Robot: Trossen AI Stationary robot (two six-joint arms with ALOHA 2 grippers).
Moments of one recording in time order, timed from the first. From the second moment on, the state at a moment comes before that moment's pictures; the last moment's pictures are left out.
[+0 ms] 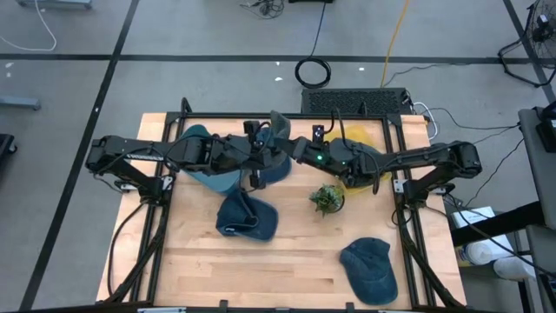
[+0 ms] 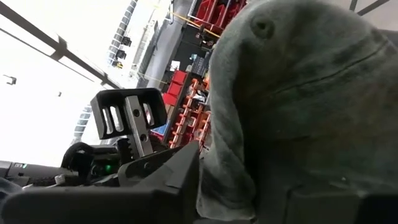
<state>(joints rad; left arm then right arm) -0.04 1.46 1.41 -0.41 -0.45 0.49 -0.01 1.48 1.06 0.48 0.39 1.22</state>
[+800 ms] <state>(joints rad) -0.04 1.45 1.41 -0.45 -0.41 0.33 -0.03 1.37 1.06 0.36 0.29 1.11</state>
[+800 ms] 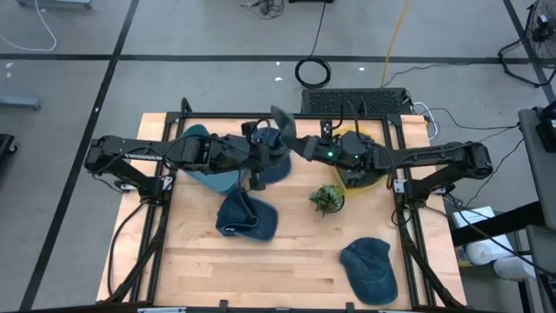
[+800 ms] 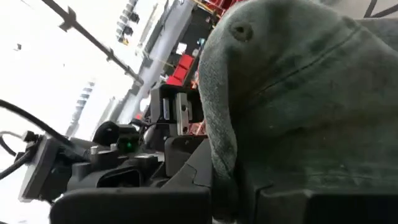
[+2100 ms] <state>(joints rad) -0.04 1.19 1.41 -0.52 -0.22 -0.13 -0.26 1.12 1.49 -0.66 -0.15 -0.25</state>
